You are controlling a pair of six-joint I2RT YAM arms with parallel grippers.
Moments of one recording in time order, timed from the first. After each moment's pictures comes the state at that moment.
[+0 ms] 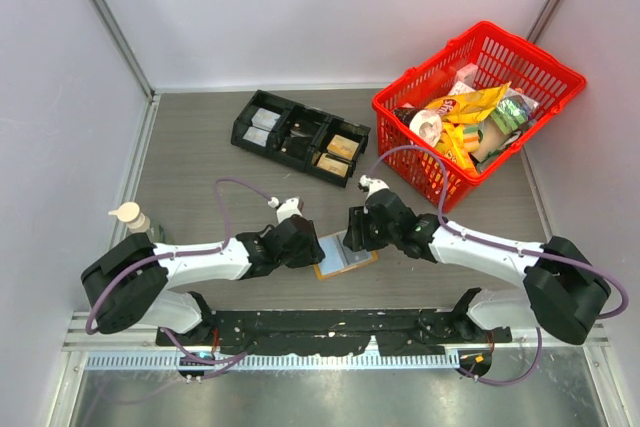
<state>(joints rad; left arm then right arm) -0.99 1.37 0.56 -0.05 -0.21 -1.02 0.82 1.29 0.63 -0.13 -0.06 0.59</state>
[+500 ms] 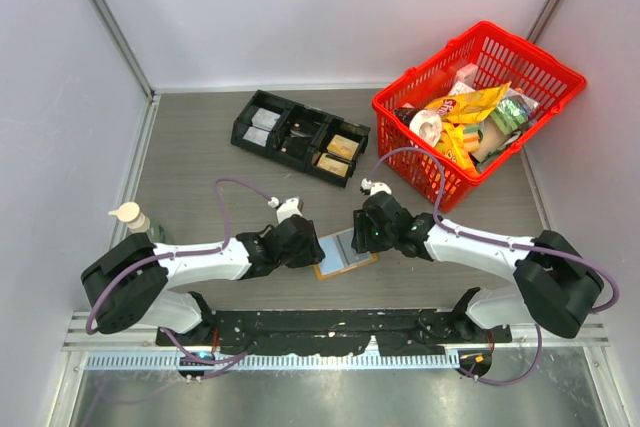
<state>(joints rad) -1.00 1.37 0.56 -0.05 -0.21 -1.03 0.82 1.32 0.63 -0.21 0.07 0.58</state>
